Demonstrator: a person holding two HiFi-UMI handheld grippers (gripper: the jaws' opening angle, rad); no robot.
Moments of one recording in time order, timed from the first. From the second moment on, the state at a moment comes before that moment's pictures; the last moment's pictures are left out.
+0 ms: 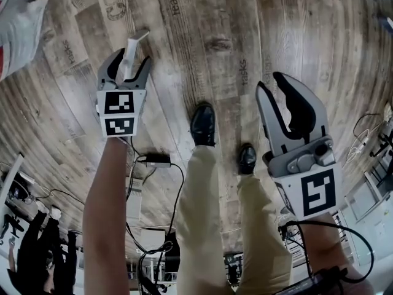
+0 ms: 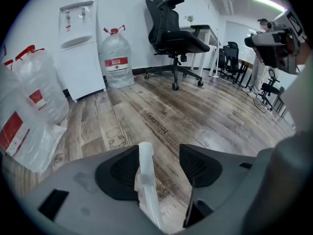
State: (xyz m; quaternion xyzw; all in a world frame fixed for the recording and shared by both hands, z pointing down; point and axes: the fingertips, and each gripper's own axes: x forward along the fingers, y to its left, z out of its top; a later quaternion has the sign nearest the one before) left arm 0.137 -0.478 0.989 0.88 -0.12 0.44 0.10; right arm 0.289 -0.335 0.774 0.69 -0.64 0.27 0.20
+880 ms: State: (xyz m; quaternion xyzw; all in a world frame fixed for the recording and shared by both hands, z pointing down) left arm 0.110 -0.486 1.042 0.84 -0.12 0.52 0.09; right arm 0.292 -0.323 0.773 0.69 -0.64 0.27 0.22
